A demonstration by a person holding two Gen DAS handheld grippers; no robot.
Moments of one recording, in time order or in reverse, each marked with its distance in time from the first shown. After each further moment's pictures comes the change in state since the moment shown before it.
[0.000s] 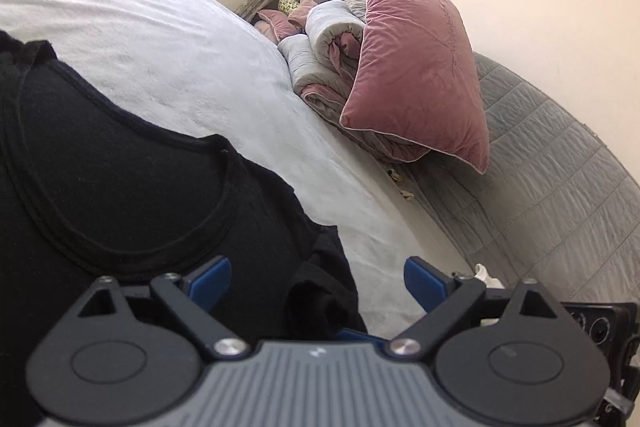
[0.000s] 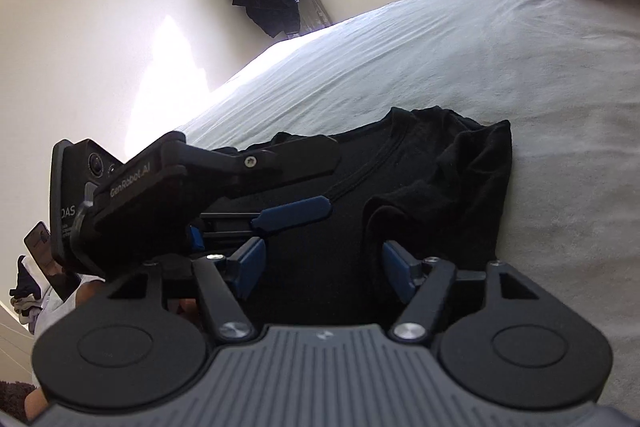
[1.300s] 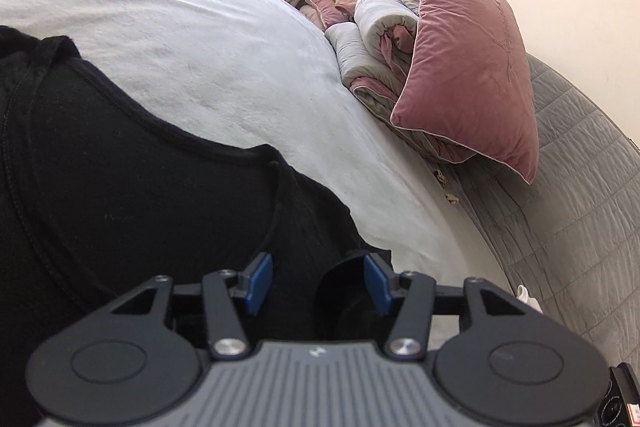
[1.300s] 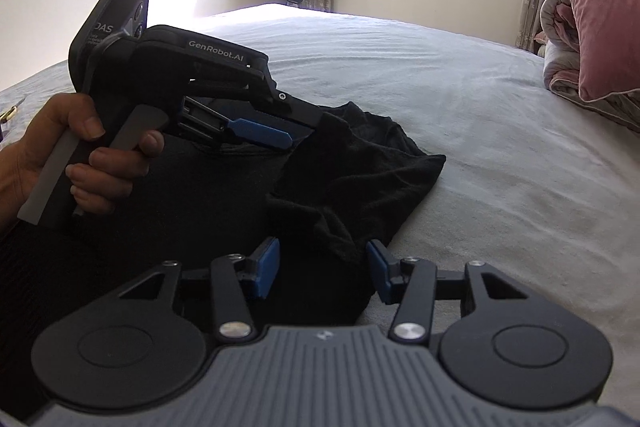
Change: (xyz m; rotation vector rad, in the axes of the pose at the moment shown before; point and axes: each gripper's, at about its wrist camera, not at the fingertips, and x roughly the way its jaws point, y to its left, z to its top) left arm 0.026 0.024 0.024 -0.120 0.061 0.059; right arm -0.002 0.005 -0.023 -0.426 0.045 -0.263
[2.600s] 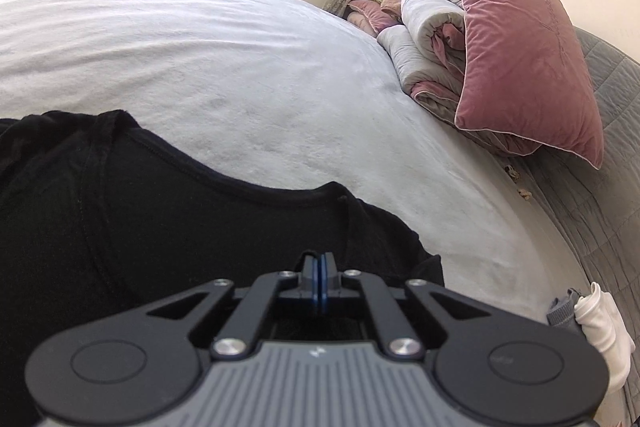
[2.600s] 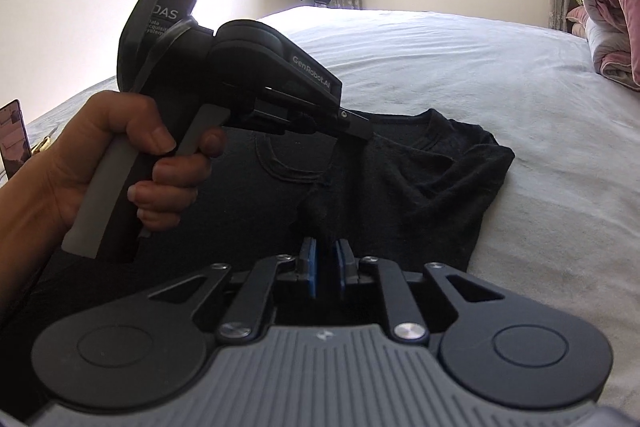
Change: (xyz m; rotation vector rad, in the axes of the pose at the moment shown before) left arm -0.013 0.001 0.020 0.082 -0.037 0.272; right arm 0.023 0.034 0.027 0.114 0.012 0.143
